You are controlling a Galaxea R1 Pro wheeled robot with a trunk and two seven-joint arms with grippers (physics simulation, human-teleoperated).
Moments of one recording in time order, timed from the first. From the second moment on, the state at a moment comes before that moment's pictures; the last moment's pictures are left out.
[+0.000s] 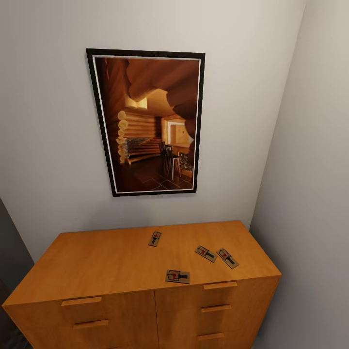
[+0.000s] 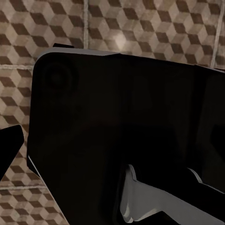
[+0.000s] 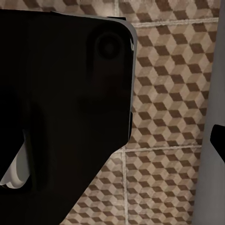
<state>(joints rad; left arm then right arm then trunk) 0.00 -0.10 0.00 -0.09 0.14 -0.13 -0.01 0.00 -0.02 0.00 -0.02 0.04 -0.10 0.01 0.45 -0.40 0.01</state>
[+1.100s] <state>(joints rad) 0.00 -0.06 0.00 -0.09 0.15 -0.14 -0.01 0.00 -0.02 0.01 0.00 0.04 -0.10 0.01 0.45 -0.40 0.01</state>
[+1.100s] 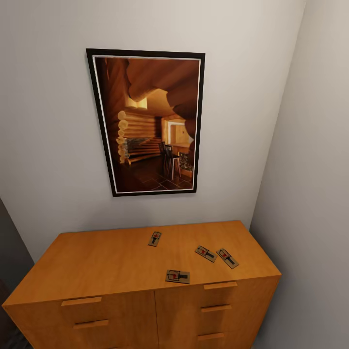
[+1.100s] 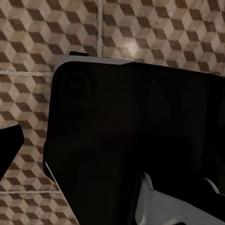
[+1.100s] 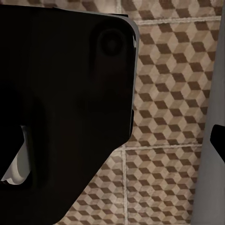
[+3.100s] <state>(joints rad) -0.01 -0.17 -0.36 -1.47 -0.01 0.96 -0.03 -0.01 -0.04 -0.19 -1.36 0.02 0.85 0.02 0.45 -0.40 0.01</state>
